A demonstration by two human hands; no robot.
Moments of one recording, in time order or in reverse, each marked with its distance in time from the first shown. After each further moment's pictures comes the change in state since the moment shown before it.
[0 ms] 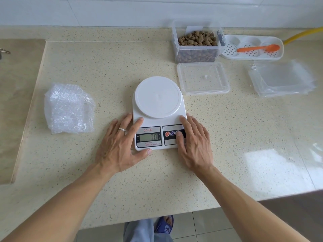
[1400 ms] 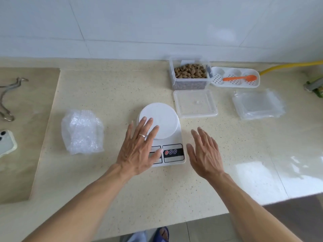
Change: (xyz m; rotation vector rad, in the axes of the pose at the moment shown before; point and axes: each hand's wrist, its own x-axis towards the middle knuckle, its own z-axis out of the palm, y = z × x) left_hand 0.036 0.030 -0.045 -0.049 0.065 0.149; right_hand 0.014 0.006 -0.062 -0.190 -0.201 0.108
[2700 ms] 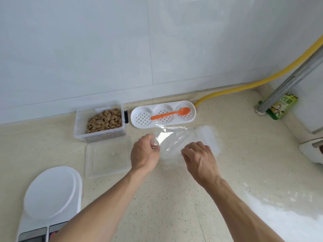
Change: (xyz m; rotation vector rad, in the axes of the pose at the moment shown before) left_hand 0.317 0.258 0.058 -0.472 0.017 -0.613; right_hand 0.146 0.302 -0.100 0.092 0.424 -0.234
